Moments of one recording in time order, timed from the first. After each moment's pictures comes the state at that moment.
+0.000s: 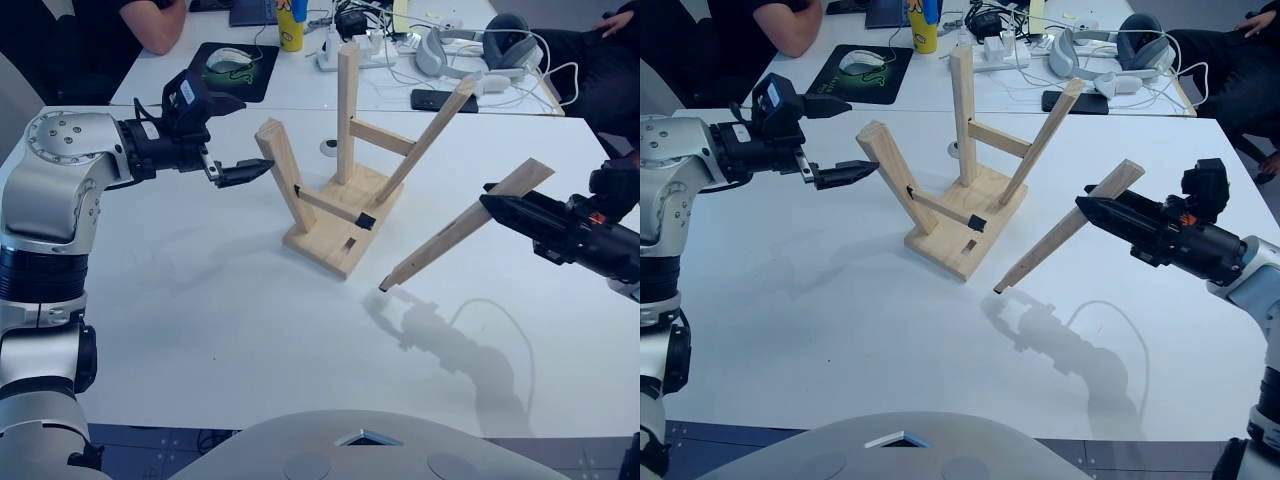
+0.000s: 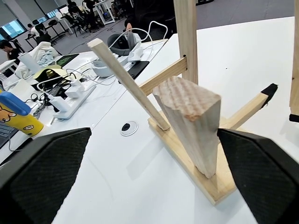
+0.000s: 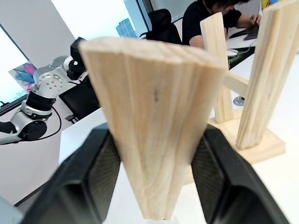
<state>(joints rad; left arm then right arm) -0.64 0.77 -0.07 -0.03 -0.35 0.50 -0.99 -0.02 -0.81 -0.48 -0.27 1.15 0.84 0.88</state>
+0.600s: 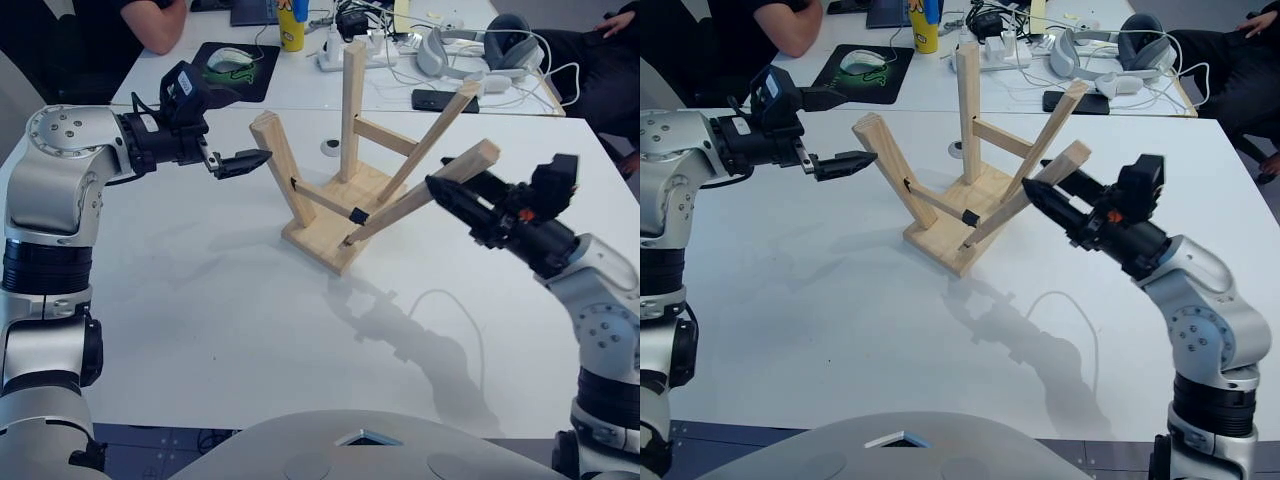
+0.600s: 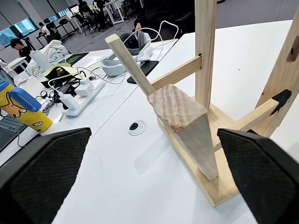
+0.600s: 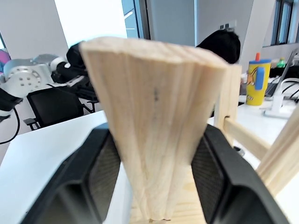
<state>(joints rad) -0.67 0.75 -0.06 0.01 -0.33 0.50 -1.00 -0.01 -0.56 -0.28 -0.47 0.88 0.54 0.73</state>
